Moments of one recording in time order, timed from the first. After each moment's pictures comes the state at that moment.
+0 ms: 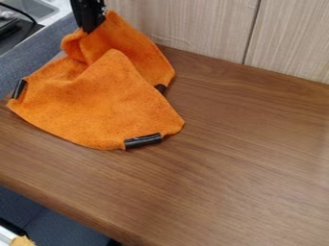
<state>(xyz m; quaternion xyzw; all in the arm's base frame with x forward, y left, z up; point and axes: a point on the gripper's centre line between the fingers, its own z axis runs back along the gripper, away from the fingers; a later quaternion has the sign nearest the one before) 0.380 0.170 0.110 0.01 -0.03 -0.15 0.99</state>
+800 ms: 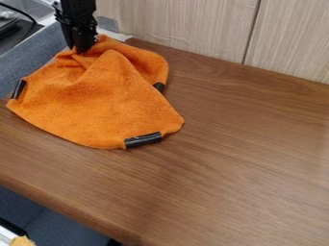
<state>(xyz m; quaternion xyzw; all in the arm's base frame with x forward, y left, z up) 0.378 0.197 0.065 0.05 -0.03 -0.12 0.99</state>
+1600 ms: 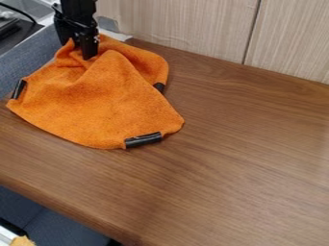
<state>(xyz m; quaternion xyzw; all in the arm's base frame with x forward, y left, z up) 0.375 0.192 0.065 0.04 -0.02 -0.12 0.99</state>
